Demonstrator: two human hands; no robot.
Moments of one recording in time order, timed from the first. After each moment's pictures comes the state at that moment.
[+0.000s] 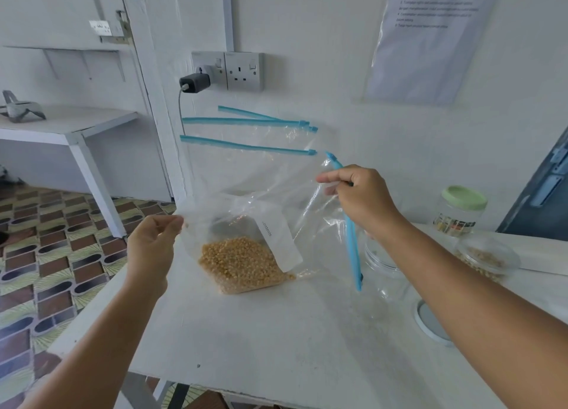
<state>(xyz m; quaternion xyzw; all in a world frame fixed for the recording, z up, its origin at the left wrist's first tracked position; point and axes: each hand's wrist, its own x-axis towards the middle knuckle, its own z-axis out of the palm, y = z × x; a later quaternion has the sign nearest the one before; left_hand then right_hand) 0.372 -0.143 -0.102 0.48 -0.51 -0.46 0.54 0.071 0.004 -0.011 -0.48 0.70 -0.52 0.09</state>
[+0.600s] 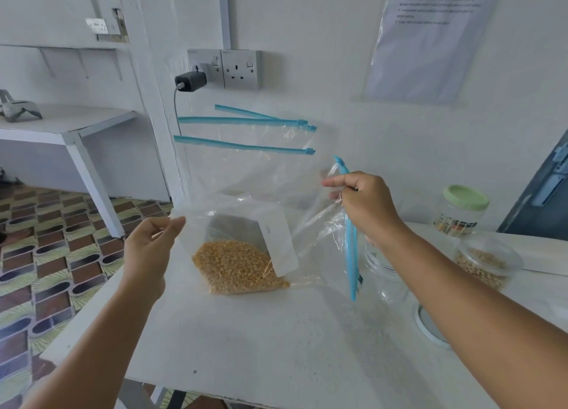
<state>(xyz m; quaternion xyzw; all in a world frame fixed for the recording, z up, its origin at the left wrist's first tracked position) 0.368 -0.143 -0.100 0.46 -0.50 -0.51 0.53 0.063 0.003 -0.023 -0.44 0.71 -0.54 0.10</state>
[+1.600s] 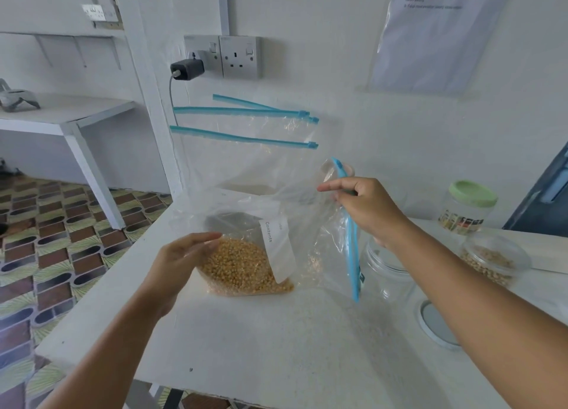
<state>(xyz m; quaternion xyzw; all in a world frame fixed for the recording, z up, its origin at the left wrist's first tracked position) 0.359 -0.129 -0.136 0.38 -0.65 -0.54 0.38 0.041 -0.002 -0.039 -0.50 0.70 -0.48 0.17</state>
